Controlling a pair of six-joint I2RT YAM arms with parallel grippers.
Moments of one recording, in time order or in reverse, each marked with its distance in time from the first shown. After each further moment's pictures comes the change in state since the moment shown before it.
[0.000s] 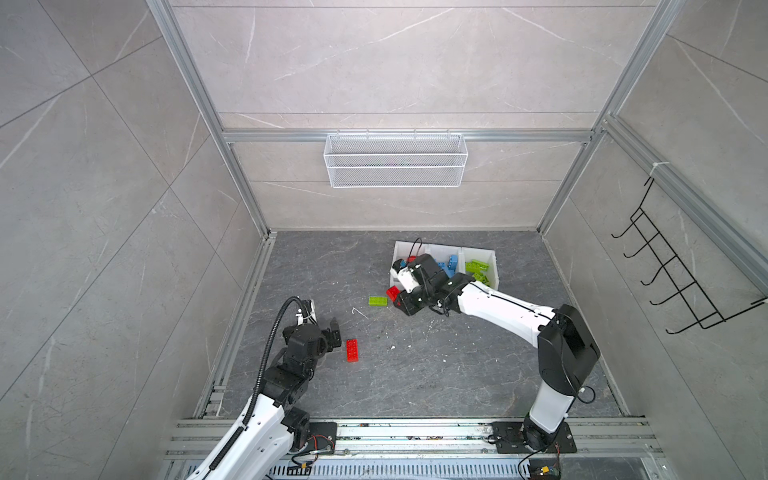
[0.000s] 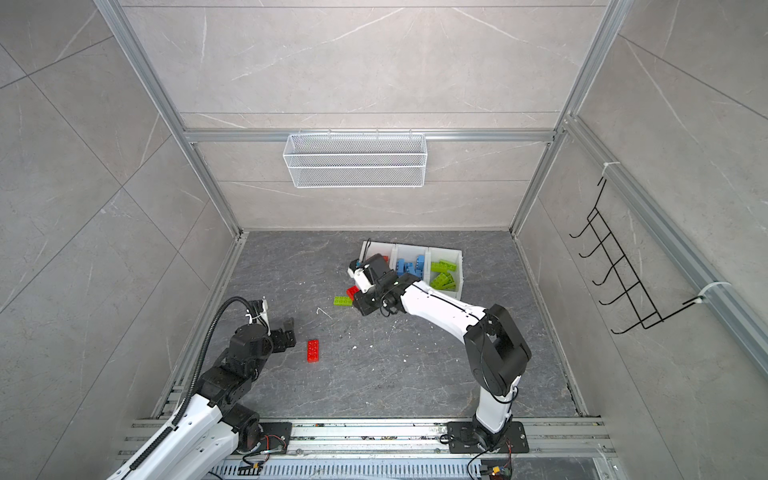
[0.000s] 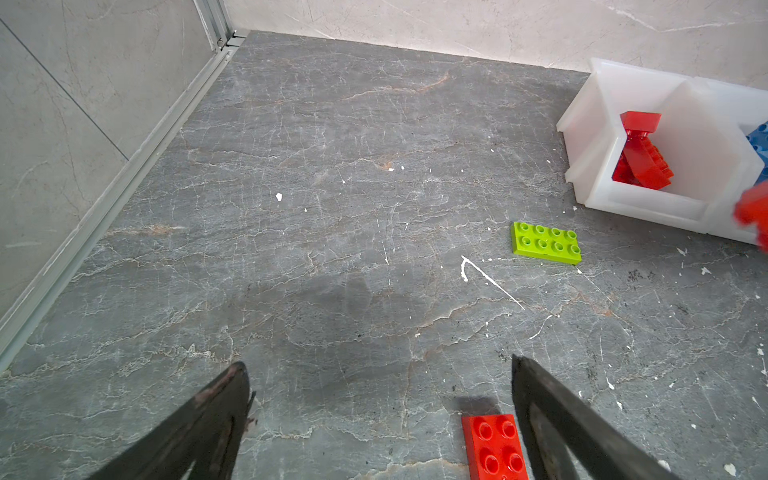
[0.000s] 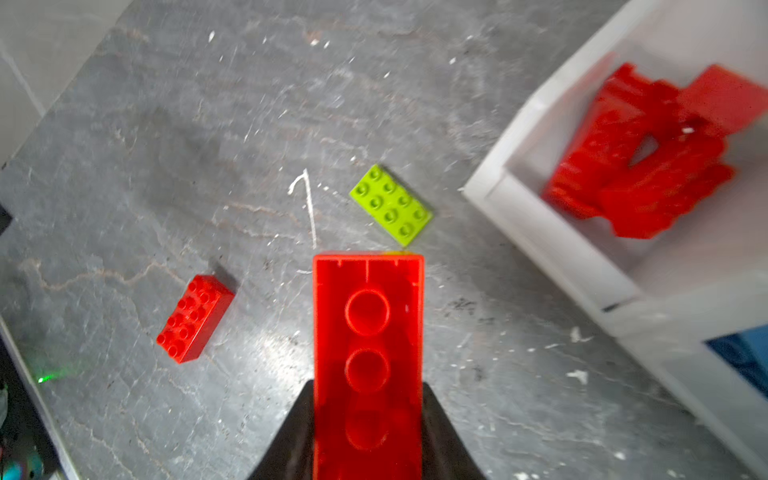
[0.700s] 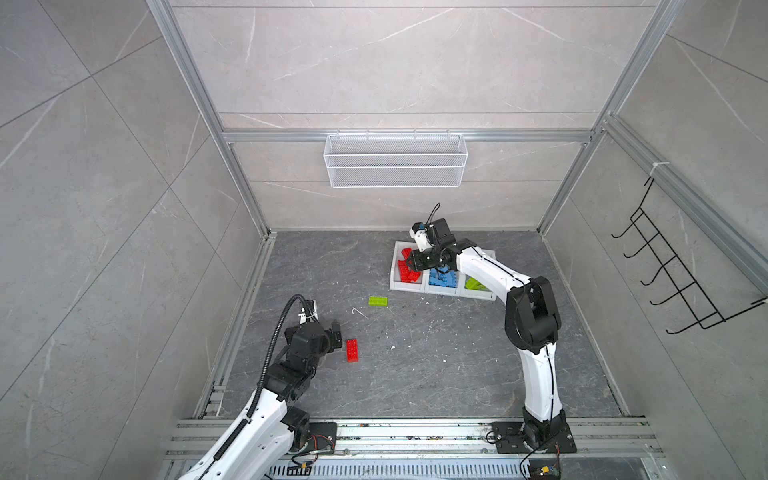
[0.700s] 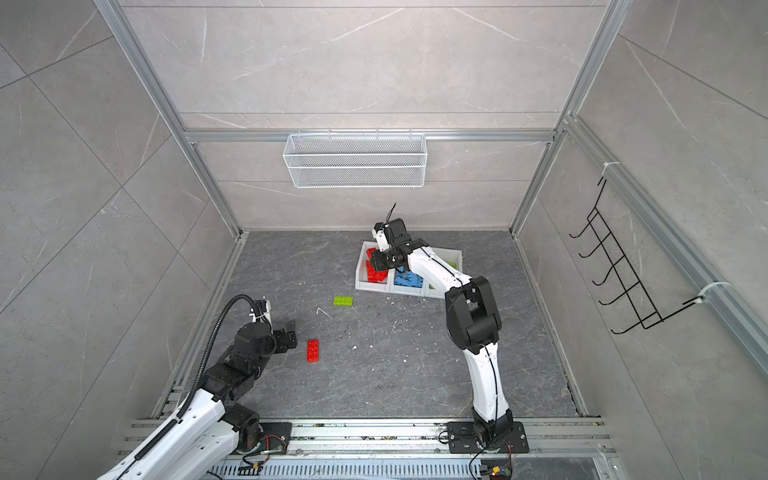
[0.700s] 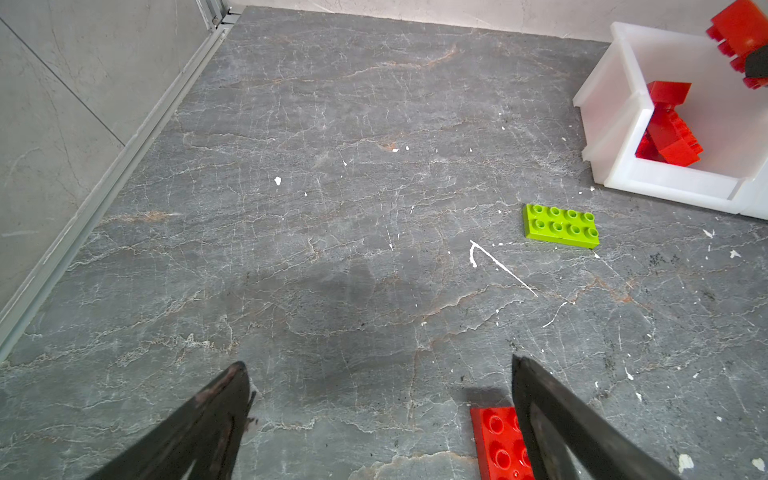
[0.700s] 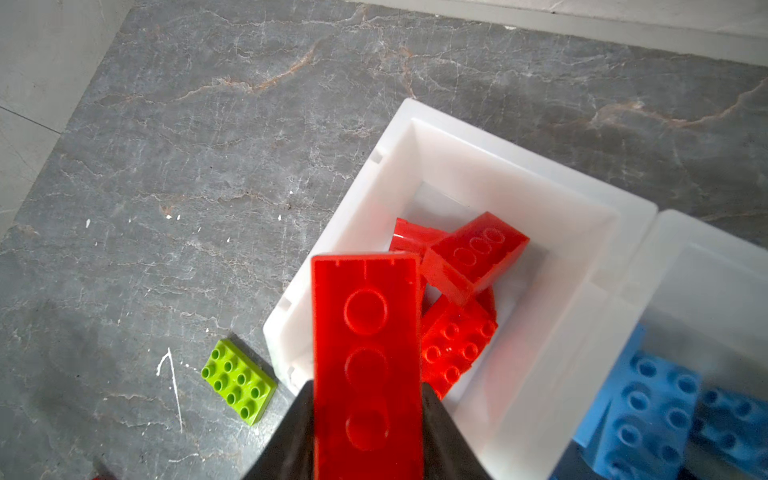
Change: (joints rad) left arm 0.000 0.064 0.001 0.000 0.000 -0.001; right arm -0.217 0.376 0.457 -0.050 -0.039 0.038
